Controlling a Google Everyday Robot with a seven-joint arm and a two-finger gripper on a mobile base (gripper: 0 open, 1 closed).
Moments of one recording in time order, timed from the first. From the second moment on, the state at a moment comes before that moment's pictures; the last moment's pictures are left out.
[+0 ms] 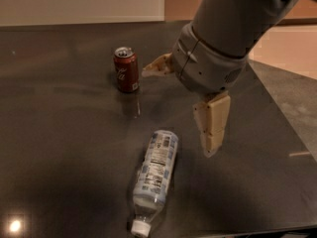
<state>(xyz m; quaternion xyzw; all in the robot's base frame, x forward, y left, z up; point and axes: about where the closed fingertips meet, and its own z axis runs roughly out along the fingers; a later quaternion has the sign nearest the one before) 0.401 -0.035 0.955 -0.88 0.45 0.04 0.16</state>
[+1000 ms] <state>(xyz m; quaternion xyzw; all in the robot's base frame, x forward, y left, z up) 0.327 0.005 0.896 -0.98 0.19 0.01 0.09</state>
